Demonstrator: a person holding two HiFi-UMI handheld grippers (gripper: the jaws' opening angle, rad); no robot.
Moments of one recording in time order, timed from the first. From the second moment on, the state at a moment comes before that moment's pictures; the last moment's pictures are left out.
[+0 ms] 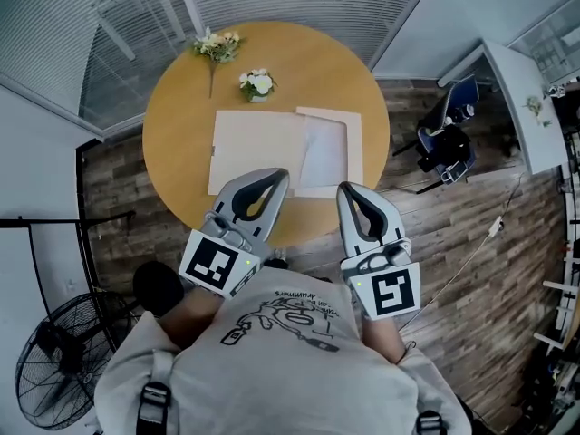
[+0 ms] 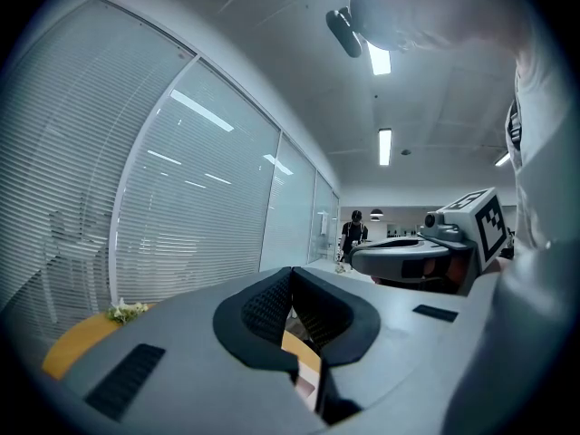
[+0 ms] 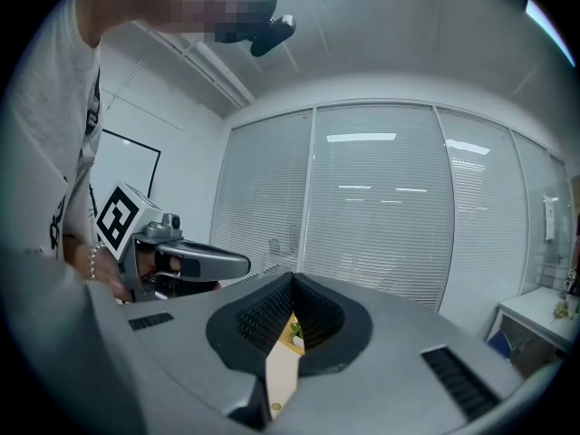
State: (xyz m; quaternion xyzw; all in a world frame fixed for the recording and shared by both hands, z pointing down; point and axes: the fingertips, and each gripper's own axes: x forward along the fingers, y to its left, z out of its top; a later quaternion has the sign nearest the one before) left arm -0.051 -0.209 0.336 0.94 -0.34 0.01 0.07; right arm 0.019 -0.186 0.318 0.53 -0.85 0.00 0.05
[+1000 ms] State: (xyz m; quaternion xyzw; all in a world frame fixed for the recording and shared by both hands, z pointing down) left arm -0.021 -0.235 0.338 0.93 -0.36 0.01 0.07; right arm 0.058 -0.221 0.322 0.52 -0.85 0.00 0.04
